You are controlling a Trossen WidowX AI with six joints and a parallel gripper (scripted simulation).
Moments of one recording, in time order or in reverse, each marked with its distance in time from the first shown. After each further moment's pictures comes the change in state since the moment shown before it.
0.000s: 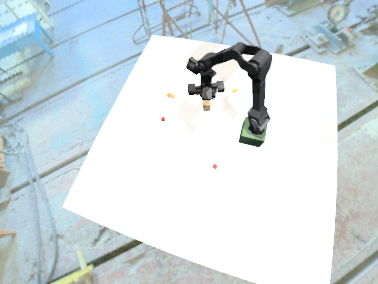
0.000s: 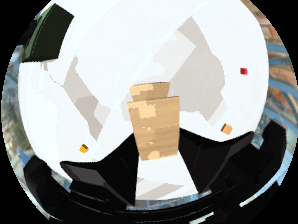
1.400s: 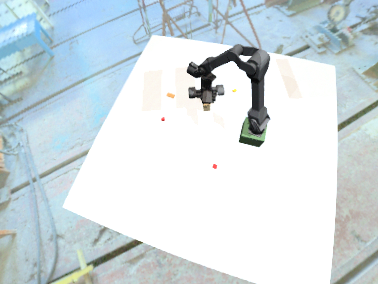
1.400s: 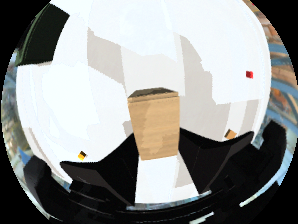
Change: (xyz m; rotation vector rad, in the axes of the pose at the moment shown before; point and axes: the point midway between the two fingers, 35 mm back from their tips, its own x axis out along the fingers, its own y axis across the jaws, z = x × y) arm 0.018 0.001 0.008 0.000 -0.004 0.001
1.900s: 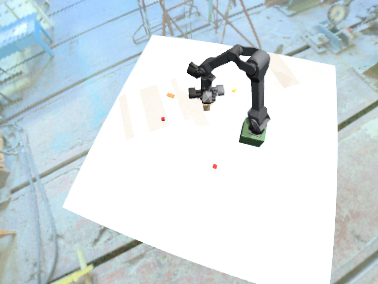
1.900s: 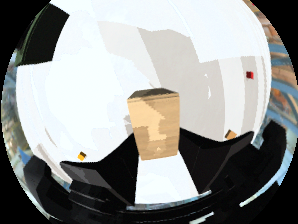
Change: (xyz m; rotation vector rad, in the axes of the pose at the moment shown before) arm 0.001 0.000 0.001 -0.001 0.000 0.000
